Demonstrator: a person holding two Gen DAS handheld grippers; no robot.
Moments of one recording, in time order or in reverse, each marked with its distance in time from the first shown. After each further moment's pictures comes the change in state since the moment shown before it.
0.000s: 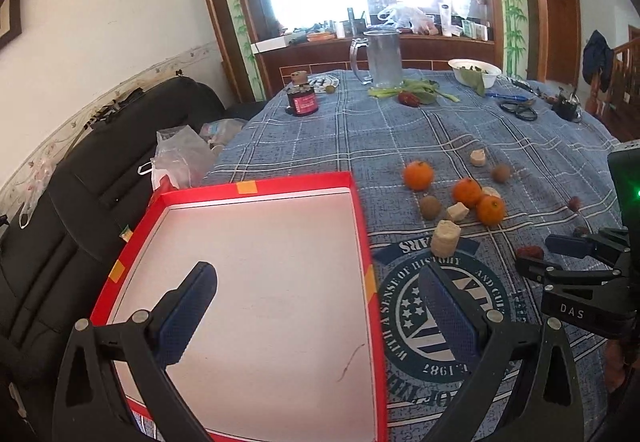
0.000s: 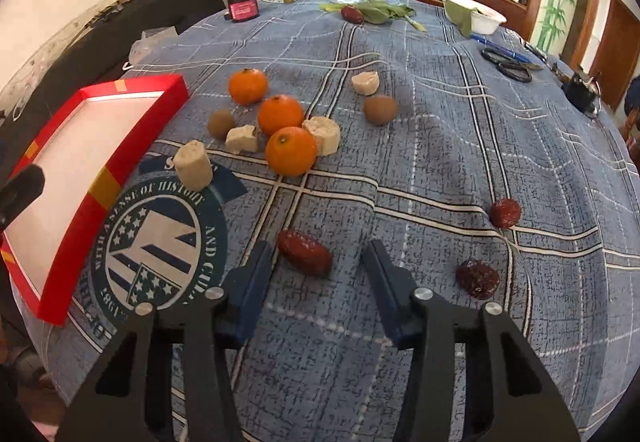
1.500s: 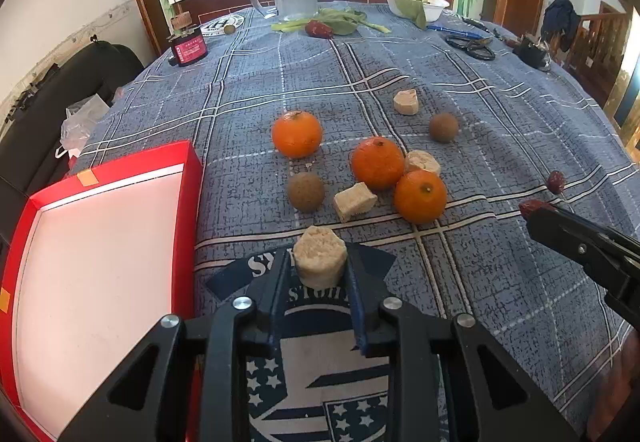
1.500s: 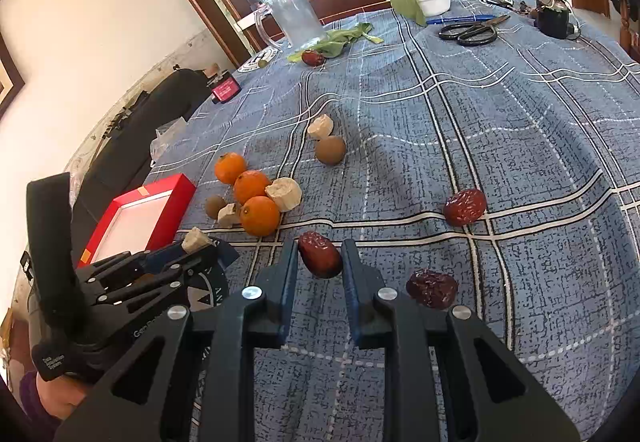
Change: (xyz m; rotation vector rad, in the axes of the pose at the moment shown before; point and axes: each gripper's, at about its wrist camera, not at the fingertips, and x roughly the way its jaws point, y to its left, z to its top) left arm 0.079 -0.079 0.017 0.067 0.218 -0.221; right arm -0.012 -0.070 -0.005 0.330 -0.154 0.234
